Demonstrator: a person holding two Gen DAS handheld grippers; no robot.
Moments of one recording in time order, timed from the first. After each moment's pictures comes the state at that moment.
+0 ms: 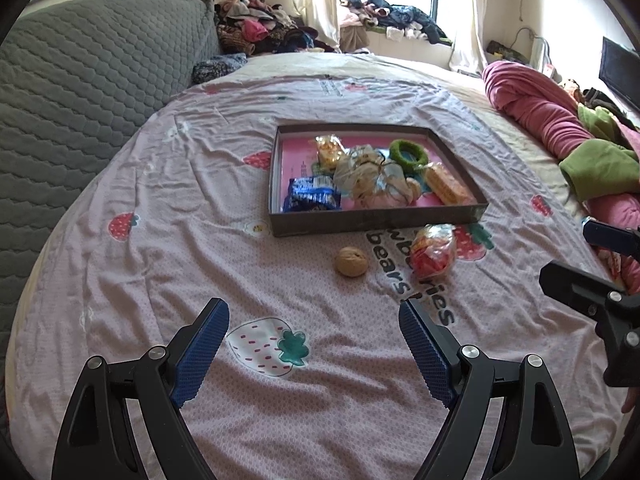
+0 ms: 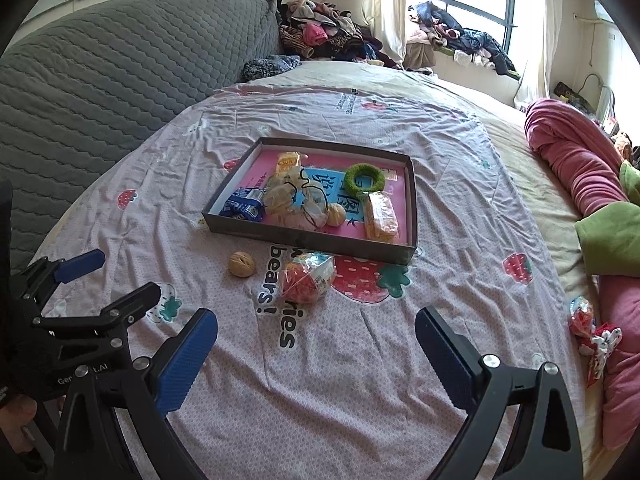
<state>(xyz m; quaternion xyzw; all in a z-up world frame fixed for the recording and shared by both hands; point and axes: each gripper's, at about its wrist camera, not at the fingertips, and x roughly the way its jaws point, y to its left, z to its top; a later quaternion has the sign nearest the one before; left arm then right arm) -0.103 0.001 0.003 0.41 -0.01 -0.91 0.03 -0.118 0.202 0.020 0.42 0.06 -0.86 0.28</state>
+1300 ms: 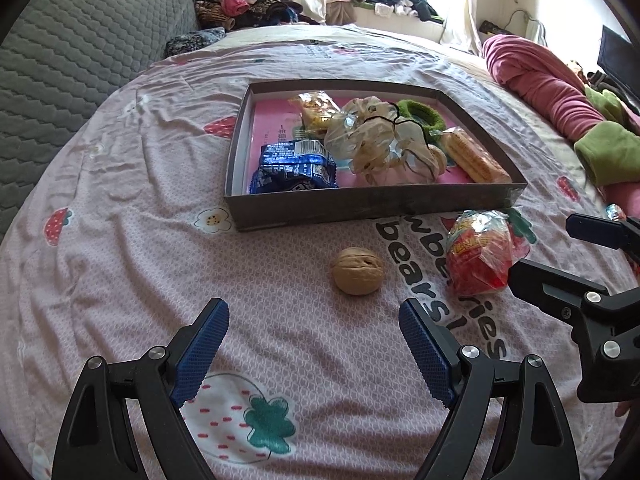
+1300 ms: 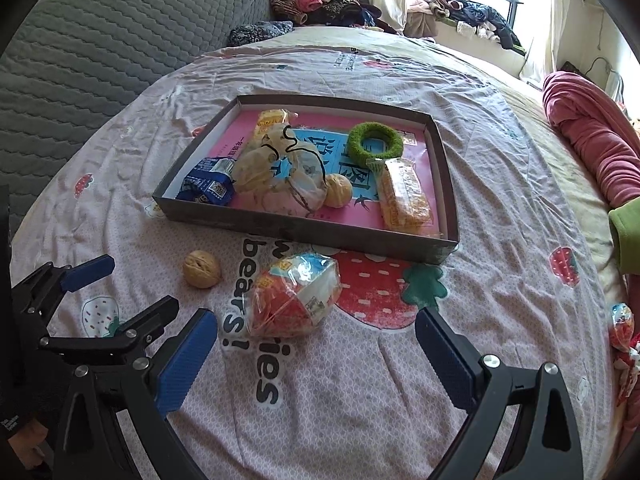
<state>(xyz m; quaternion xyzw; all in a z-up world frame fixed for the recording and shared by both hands) -0.180 -0.001 -0.069 0.45 -0.02 -0.89 0.00 -0.183 0.155 -0.052 0.46 0.07 -0.84 0.27</state>
